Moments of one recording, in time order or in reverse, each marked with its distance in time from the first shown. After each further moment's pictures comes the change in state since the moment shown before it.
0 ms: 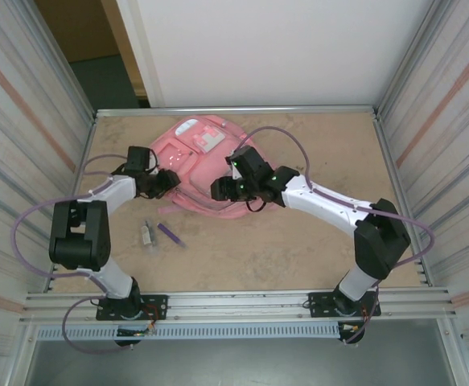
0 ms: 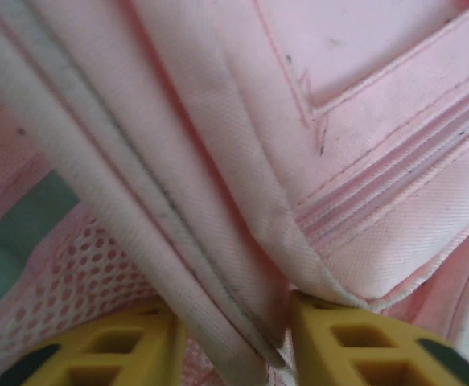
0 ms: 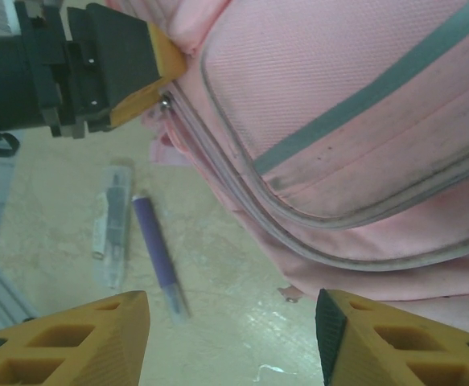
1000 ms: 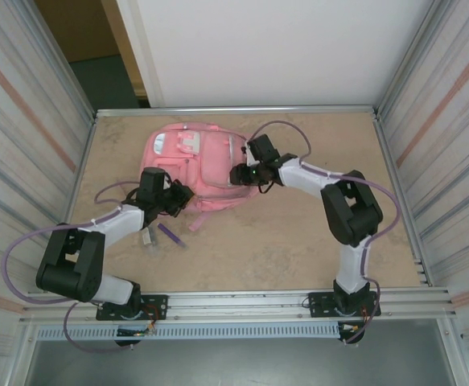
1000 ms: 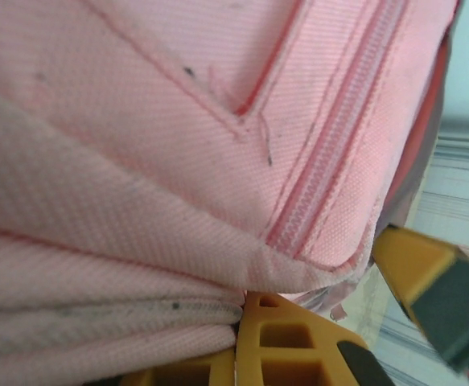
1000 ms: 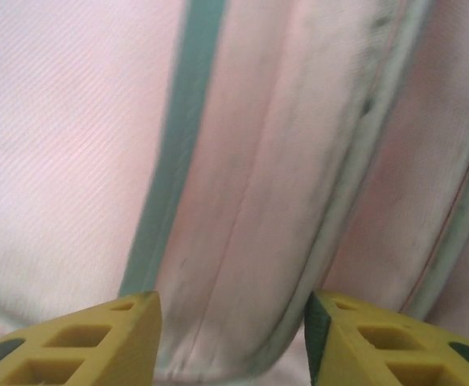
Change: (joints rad) left arm -0.204 -0.227 -0.323 0.356 0.017 -0.498; right arm -0.225 0.242 0.008 0.159 -0.053 -0.234
